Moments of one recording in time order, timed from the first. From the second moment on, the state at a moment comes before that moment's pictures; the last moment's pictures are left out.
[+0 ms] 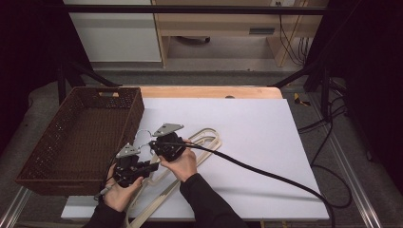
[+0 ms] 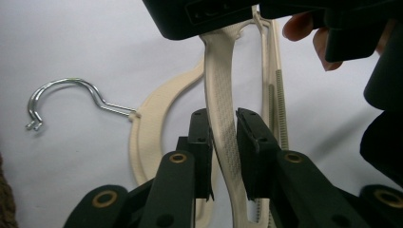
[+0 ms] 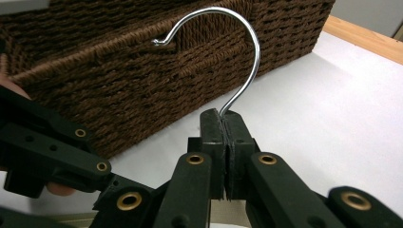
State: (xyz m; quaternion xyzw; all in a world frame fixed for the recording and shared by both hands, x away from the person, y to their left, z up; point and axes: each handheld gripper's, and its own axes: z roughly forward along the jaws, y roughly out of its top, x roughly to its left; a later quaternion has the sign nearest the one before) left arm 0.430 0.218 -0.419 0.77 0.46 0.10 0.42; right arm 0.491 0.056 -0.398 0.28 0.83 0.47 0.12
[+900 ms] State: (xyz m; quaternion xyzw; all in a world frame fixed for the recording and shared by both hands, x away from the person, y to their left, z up) left arm 0.404 0.223 -0.321 0.78 0.38 0.14 0.49; right arm 0.425 -0.109 -0.339 0.27 0.75 0.57 0.19
